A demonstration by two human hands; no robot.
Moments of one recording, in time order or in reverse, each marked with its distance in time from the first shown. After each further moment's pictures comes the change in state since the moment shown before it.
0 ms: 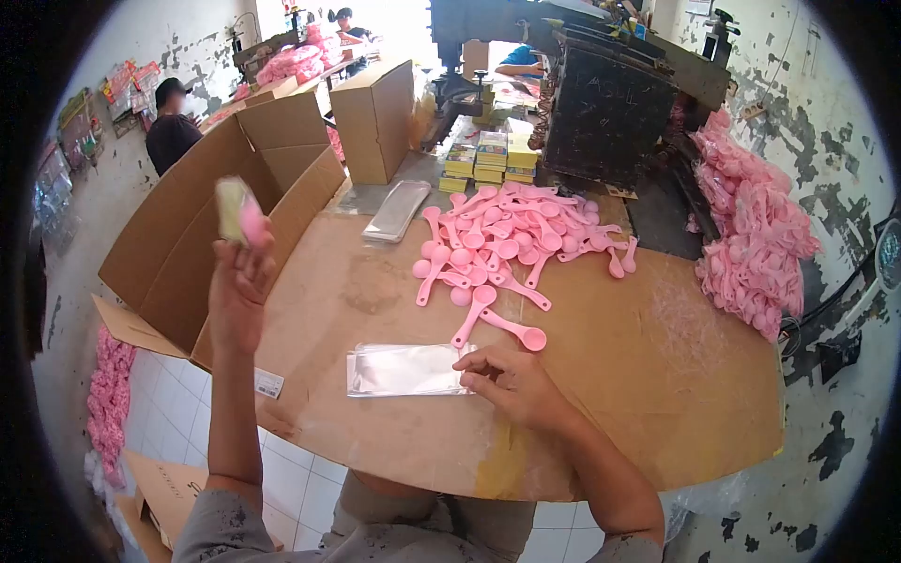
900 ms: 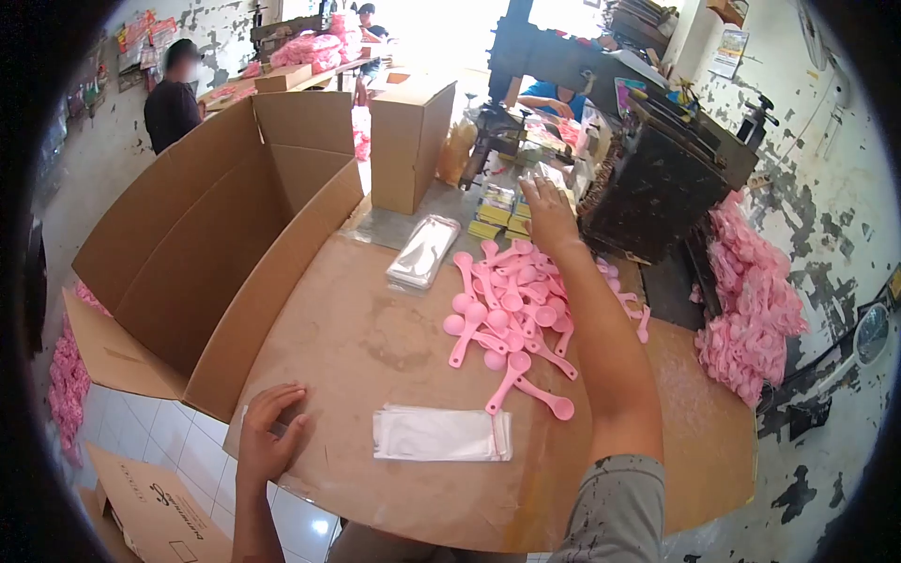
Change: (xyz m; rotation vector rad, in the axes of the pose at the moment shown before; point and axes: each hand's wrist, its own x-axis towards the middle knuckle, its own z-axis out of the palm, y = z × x) left_hand -0.099 -0.037 -0.063 1.050 -0.064 0.089; right_hand 0.334 0.021 -0.153 -1.473 0.382 -0.289
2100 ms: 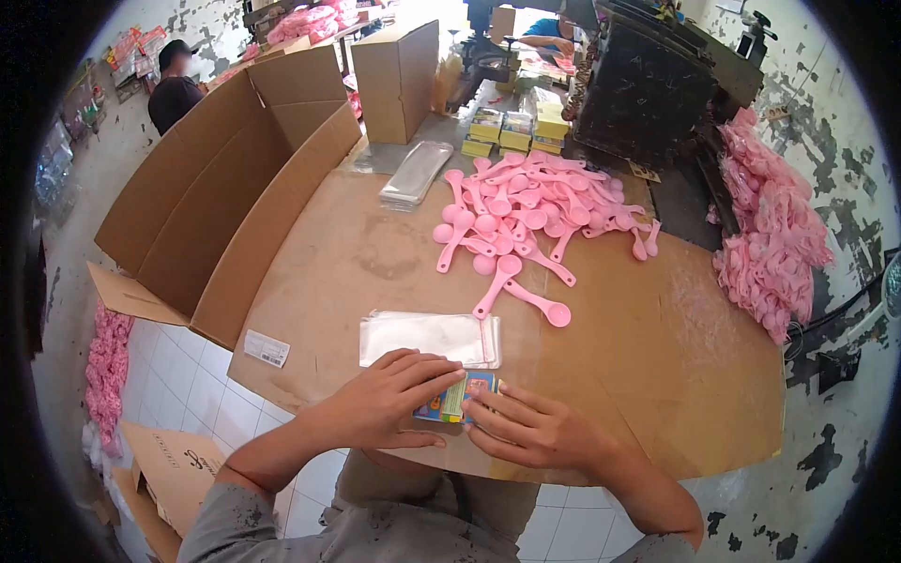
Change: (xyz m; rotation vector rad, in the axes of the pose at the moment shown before) left_hand -0.012 0.127 0.088 -0.021 -0.641 0.687; right_hand -0.344 -0.143 -0.201 0.430 -0.018 -0.700
